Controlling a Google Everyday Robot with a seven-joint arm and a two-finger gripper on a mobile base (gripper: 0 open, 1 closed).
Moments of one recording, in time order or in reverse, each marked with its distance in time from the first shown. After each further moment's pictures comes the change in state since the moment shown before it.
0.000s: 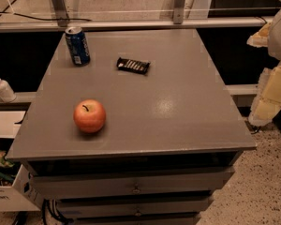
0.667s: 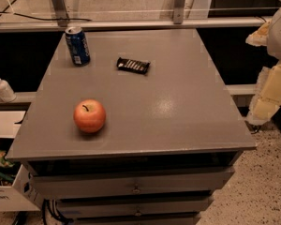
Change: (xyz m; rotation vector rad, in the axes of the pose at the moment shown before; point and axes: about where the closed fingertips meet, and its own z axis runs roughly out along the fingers) arm -0.004 0.000 0.000 0.002 -0.014 0.000
